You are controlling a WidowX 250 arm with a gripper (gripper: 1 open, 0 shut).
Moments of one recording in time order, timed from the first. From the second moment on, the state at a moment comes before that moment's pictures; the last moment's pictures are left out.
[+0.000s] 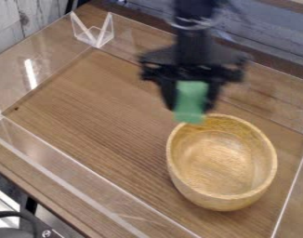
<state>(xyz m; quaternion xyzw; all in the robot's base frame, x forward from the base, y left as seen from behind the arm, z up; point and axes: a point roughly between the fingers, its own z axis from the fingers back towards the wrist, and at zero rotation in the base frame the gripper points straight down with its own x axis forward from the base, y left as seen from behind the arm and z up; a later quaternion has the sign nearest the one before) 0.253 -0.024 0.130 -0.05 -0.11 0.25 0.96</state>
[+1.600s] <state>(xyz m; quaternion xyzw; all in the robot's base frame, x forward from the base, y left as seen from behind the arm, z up) 0.316 0.005 0.068 -0.04 -0.10 0.23 0.97</state>
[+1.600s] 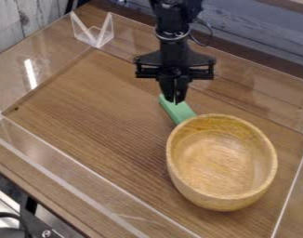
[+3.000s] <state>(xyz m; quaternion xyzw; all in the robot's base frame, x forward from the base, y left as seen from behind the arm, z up) 0.284 0.056 0.071 -0.04 -0.08 0.25 0.96</state>
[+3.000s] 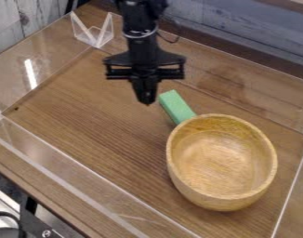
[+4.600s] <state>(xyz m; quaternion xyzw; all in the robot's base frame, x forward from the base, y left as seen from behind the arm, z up) 0.266 0.094 0.018 -0.04 -0.04 0.12 0.99</state>
